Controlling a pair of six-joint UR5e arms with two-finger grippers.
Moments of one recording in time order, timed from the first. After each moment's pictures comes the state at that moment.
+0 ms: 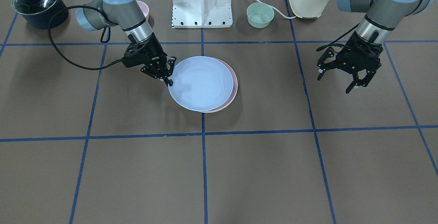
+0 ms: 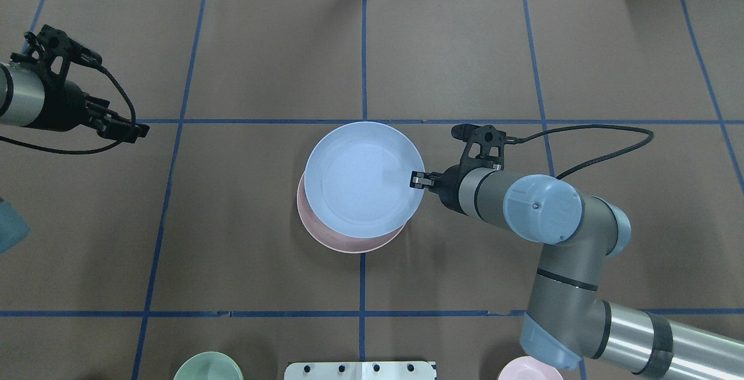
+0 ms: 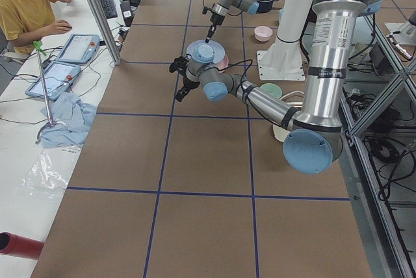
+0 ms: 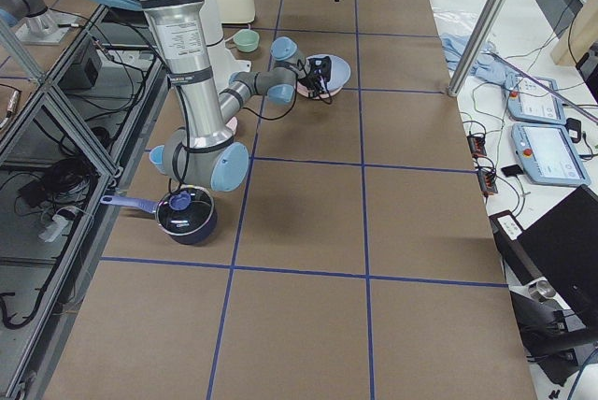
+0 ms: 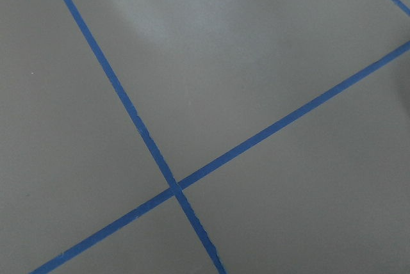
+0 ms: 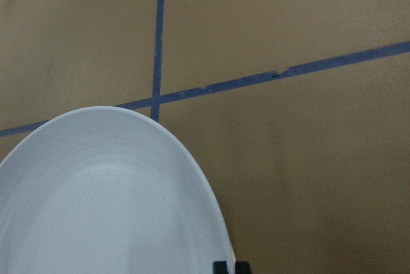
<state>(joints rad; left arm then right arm) -0.91 -1.66 -1.91 -2.12 -2.00 -0.49 0.40 -1.20 1.78 -0.96 1.49 1.43</state>
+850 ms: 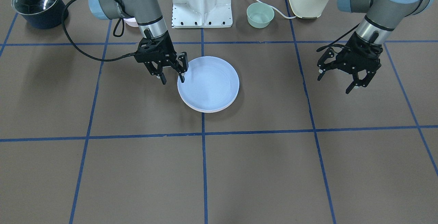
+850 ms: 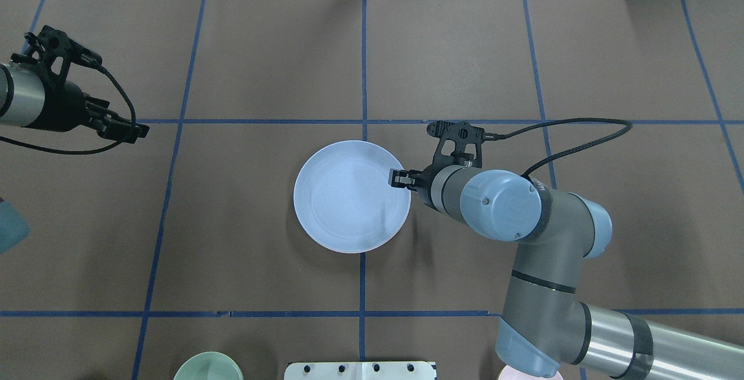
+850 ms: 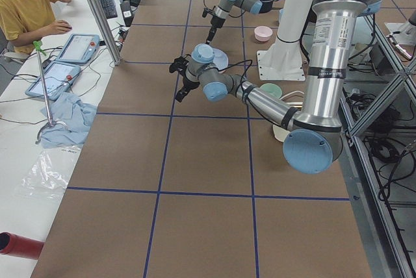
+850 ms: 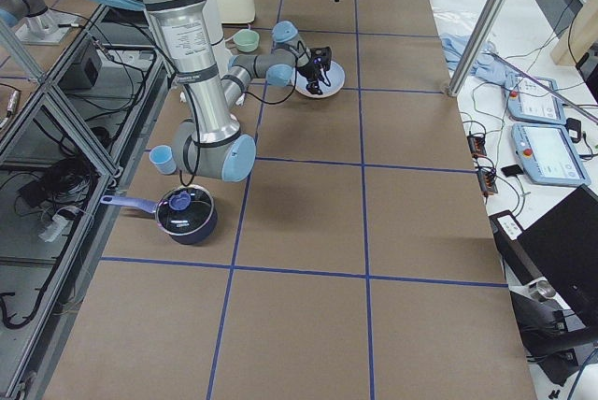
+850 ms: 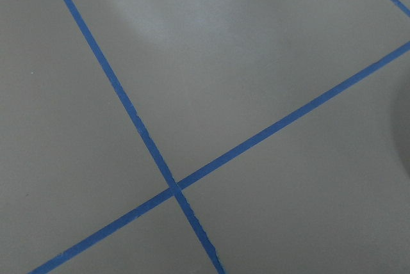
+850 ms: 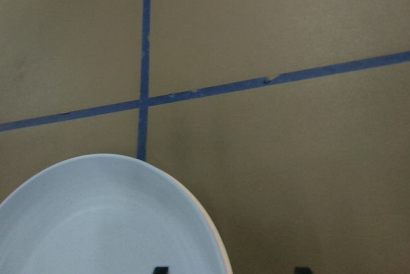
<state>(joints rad) -0.91 -1.66 -1.91 -2.12 -2.01 -0.49 0.42 -1.13 1.86 -1.31 1.51 1.41</state>
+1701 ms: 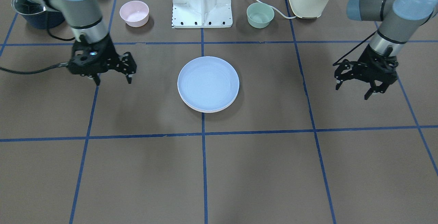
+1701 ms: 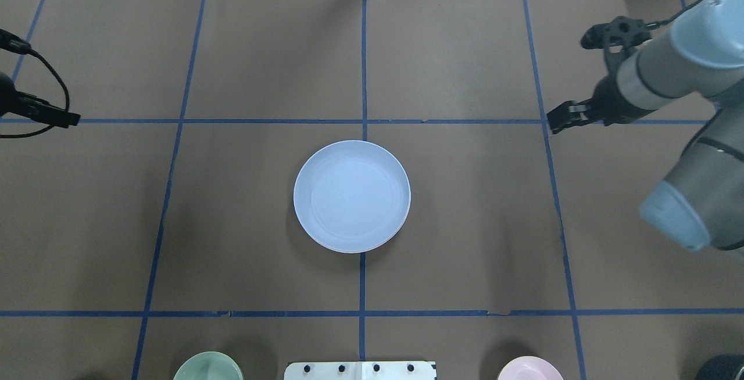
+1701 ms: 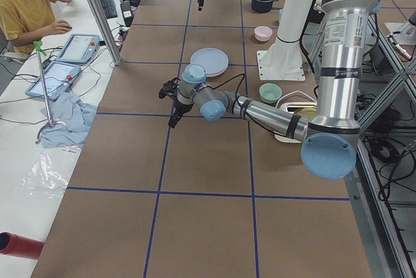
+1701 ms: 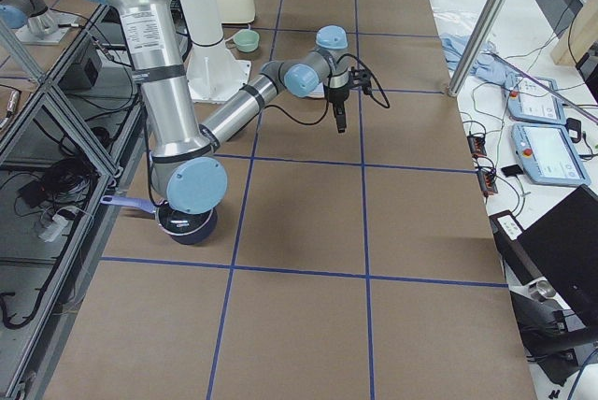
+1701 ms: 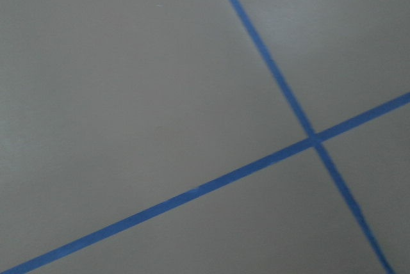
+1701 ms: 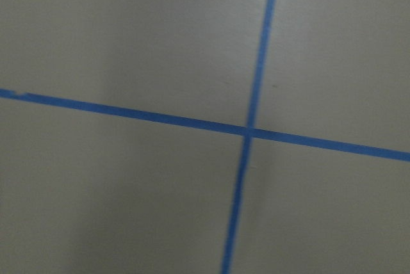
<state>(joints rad) -1.10 -1.58 -1.78 -2.11 -2.09 -0.39 0.94 -1.39 2.00 -1.53 2.05 0.69</state>
